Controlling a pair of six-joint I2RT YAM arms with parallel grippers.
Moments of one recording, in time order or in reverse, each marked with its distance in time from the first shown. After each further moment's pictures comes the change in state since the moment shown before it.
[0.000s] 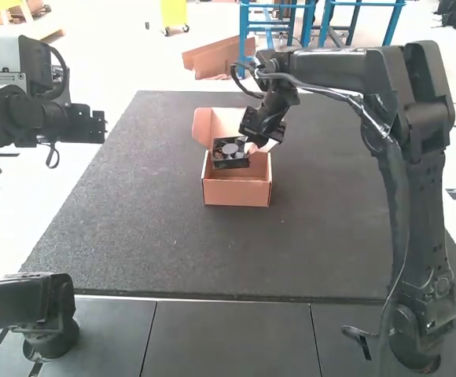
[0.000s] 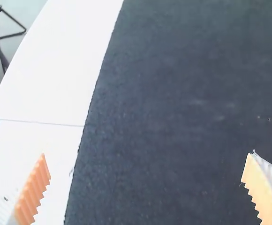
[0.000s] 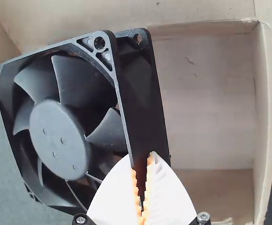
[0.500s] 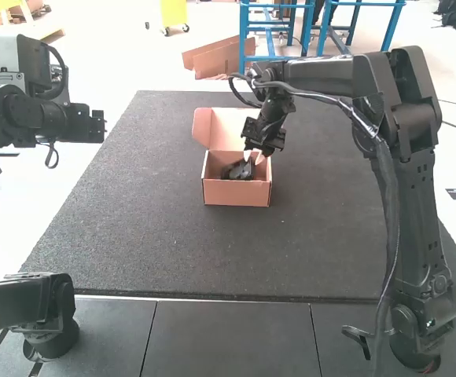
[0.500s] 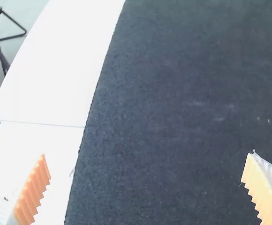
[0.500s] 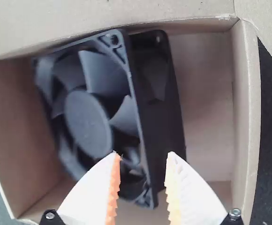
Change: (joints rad) left arm 0.000 -0.005 0.000 -0.003 0.000 0.000; right arm 0.000 0.056 0.012 -0.015 0.053 -0.042
